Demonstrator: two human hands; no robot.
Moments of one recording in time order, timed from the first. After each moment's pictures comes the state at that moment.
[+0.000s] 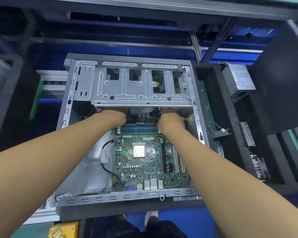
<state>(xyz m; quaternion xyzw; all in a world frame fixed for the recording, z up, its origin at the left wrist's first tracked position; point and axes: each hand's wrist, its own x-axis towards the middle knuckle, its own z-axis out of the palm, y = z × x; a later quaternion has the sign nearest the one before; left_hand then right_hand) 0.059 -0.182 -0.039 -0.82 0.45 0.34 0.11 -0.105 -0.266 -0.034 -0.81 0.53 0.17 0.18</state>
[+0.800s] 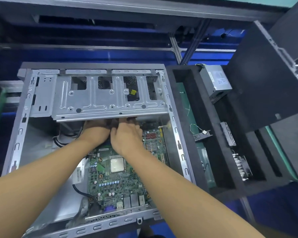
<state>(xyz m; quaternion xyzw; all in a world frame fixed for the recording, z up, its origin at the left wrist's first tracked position) 0.036 -0.182 -0.067 -0.84 0.43 0.29 -0.14 -0.077 -0.215 -0.036 -0.80 0.50 0.06 0.32</state>
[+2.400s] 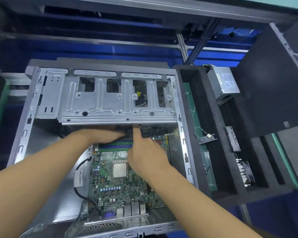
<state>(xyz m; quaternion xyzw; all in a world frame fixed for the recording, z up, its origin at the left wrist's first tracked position) 0.046 -0.186 -0.057 -0.71 0.50 0.47 -0.14 -0.130 -0.204 -0.003 -0.86 0.42 0.11 0.27</state>
